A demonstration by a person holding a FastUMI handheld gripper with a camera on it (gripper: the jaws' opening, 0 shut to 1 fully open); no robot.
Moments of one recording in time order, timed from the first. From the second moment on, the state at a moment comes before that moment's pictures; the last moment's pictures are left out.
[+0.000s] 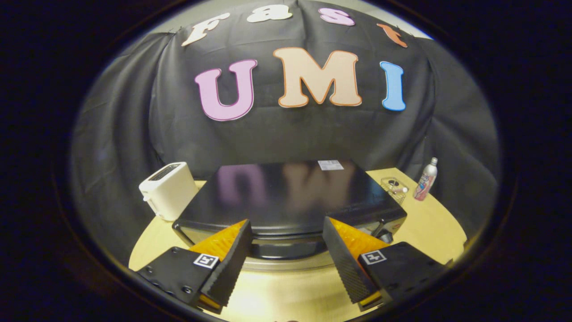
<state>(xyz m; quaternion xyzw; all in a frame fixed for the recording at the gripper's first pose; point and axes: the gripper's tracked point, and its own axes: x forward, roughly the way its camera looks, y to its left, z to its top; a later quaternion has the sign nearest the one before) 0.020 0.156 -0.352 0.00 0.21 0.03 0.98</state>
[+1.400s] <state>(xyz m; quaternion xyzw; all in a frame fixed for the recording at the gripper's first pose) -0.161 0.138 -0.493 -0.03 0.39 0.04 0.92</state>
